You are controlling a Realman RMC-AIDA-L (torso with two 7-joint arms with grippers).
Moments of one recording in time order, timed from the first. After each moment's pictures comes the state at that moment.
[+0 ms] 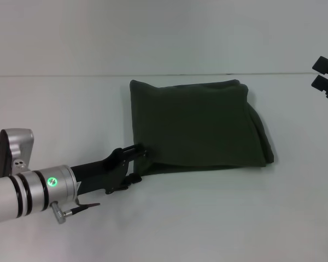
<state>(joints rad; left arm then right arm) -0.59 -2.16 0.63 0.39 2.01 1.11 -2.48 0.45 2.01 -0.53 -0.57 -1.63 -1.51 2.07</state>
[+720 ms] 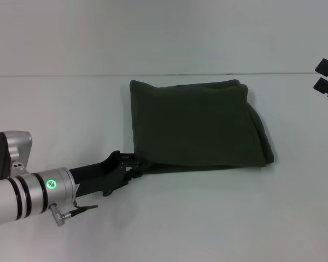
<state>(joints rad) -0.59 -2.16 0.63 0.38 2.01 1.09 -2.47 0.45 2.01 -0.52 -0.55 -1.63 -1.51 2.07</state>
